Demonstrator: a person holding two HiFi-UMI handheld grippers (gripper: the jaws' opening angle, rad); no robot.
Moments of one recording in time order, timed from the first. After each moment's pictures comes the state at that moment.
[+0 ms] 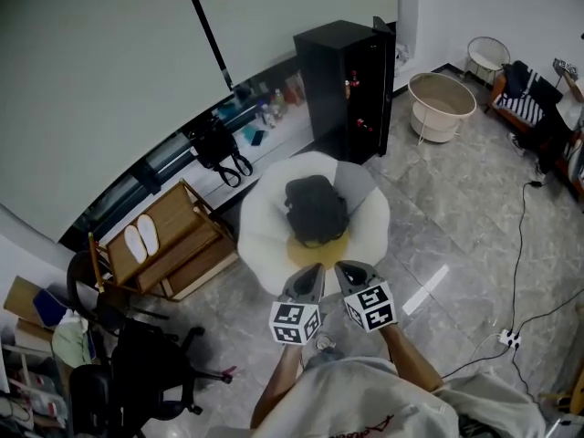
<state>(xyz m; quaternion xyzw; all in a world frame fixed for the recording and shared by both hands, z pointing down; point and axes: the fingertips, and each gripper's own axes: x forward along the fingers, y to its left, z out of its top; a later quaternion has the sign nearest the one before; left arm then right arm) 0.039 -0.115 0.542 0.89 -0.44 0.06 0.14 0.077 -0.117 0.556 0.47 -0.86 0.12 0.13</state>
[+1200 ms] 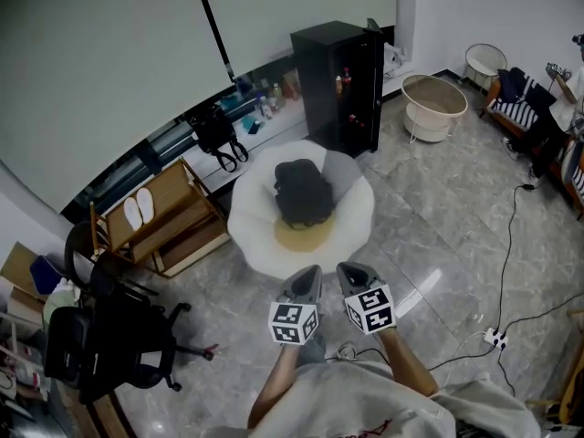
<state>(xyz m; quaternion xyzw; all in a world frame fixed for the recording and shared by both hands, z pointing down) 0.107 0.034 0.556 0.87 -0.46 0.05 0.14 0.158 0.031 0.564 0.47 -0.86 0.11 0.13</state>
